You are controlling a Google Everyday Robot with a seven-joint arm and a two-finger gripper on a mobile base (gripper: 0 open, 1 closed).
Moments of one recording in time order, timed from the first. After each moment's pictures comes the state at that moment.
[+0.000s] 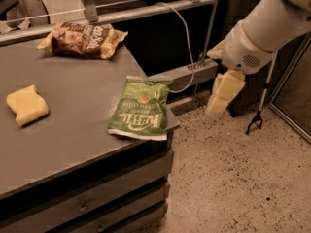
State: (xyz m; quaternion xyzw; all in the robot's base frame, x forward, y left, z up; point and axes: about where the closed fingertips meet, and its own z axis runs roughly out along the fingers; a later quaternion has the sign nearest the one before) arm 0.517 -0.139 0.911 -0.64 0.74 0.07 0.22
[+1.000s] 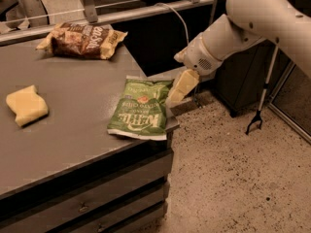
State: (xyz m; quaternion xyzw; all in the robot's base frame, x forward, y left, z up) arm 0.596 -0.054 0.859 -0.62 0.72 0.17 0.28
